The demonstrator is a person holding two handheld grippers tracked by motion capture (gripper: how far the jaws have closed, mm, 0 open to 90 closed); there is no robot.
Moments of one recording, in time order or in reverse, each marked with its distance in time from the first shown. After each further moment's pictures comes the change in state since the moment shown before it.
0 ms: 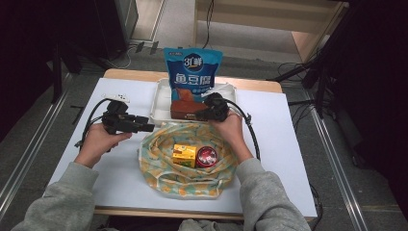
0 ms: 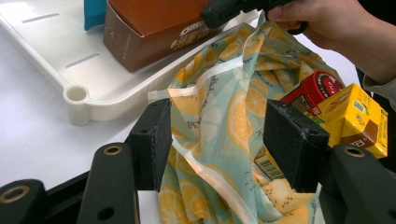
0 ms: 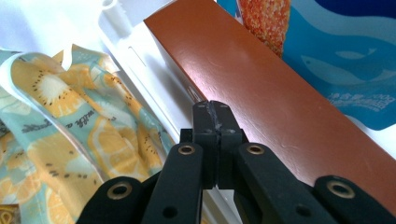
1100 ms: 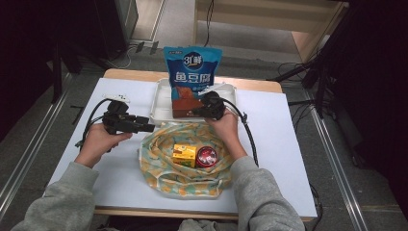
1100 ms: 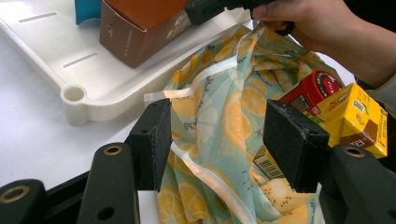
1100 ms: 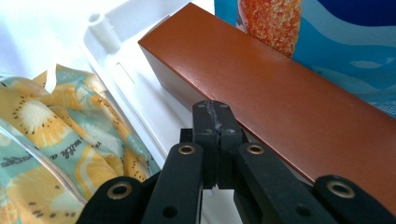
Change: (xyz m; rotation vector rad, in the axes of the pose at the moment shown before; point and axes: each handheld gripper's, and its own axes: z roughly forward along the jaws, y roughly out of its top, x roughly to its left) left arm 0.000 0.000 0.001 0.000 -0.006 0.005; right arm -0.002 0.006 0.013 -0.040 -0.029 0.002
